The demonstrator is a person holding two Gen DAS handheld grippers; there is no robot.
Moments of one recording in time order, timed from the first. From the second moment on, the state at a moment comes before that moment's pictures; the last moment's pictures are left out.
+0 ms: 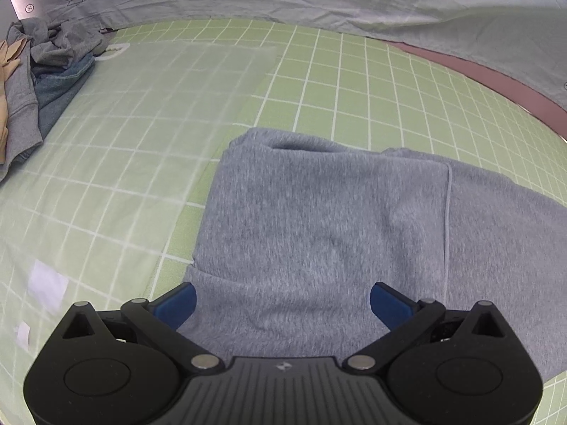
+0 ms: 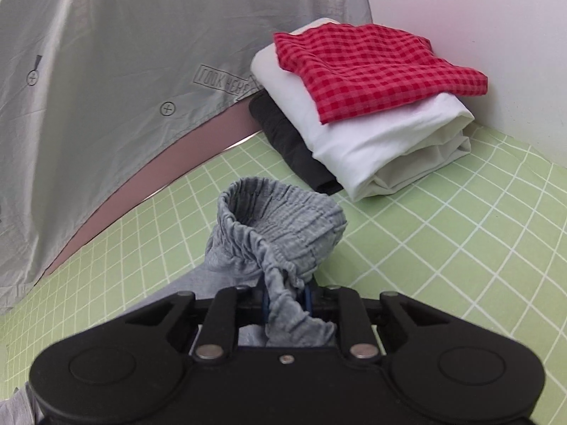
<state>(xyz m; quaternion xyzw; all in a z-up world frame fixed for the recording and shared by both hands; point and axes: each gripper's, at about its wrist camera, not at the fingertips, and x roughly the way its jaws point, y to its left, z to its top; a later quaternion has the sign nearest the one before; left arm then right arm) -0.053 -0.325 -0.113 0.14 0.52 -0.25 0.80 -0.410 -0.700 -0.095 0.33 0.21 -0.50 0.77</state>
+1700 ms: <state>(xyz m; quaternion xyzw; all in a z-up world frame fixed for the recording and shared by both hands) -0.068 -0.219 -0.095 0.17 0.49 -0.30 0.80 -0.208 -0.475 -0.112 0.25 0.30 -0.37 0.84</state>
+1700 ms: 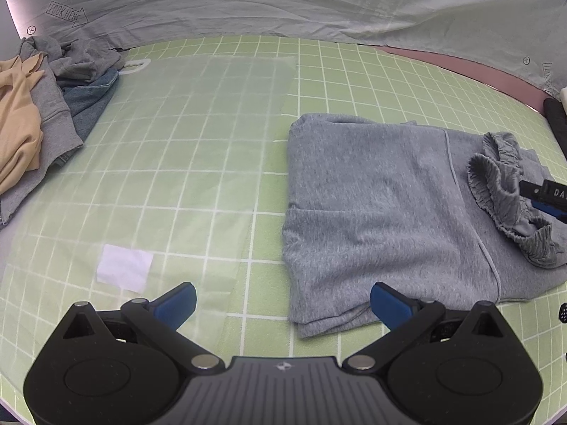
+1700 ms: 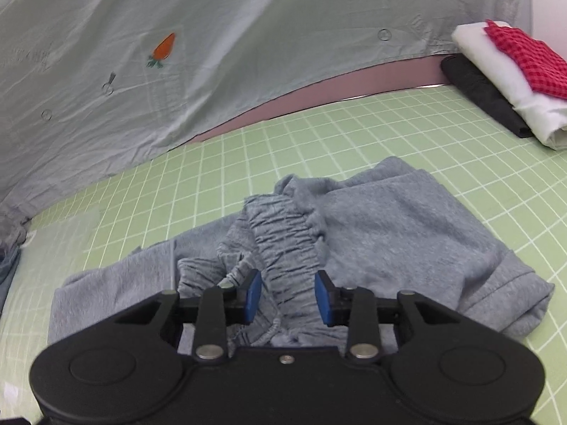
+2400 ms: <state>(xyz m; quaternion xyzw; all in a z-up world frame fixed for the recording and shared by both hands) -0.068 -0.213 -0.099 0.17 0.50 -0.31 0.79 -0.205 -0.449 -0.122 0.14 0.36 -0.38 0.84</state>
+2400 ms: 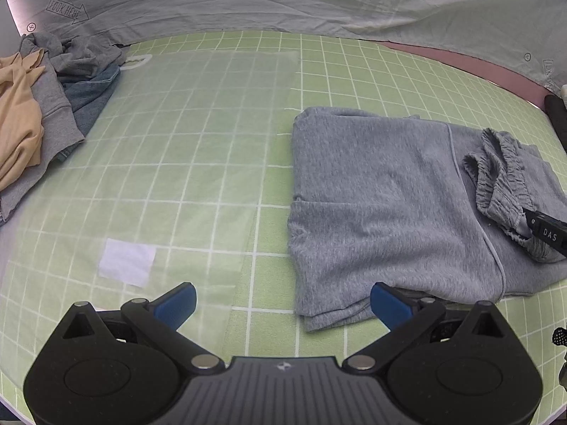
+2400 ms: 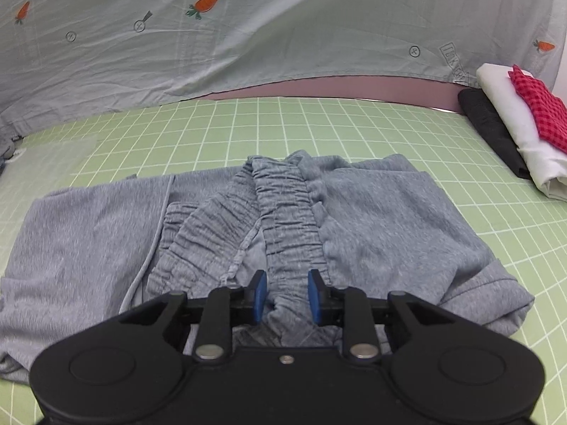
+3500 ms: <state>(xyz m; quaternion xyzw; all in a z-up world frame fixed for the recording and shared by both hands) -0.070 -0.205 -0.103 0.16 0.51 -0.31 0.79 -0.215 -0.423 -0.109 0.19 0.35 -0.34 0.85</state>
